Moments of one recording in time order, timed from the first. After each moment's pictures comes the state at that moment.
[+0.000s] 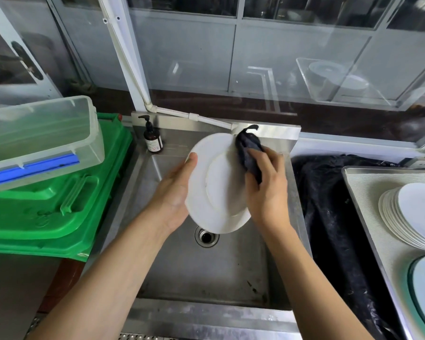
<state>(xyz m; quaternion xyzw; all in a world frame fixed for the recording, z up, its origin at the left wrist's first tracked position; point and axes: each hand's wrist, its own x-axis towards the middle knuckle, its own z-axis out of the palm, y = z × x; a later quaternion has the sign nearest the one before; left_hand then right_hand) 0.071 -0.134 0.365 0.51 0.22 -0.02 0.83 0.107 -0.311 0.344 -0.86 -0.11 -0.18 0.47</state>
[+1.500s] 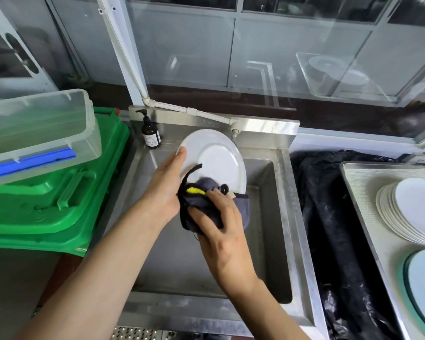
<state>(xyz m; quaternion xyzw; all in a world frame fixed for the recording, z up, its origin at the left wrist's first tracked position) 0.079 -0.133 0.365 0.48 0.30 0.04 0.82 0.011 -0.276 0.291 -0.86 -0.28 -0.21 0.37</state>
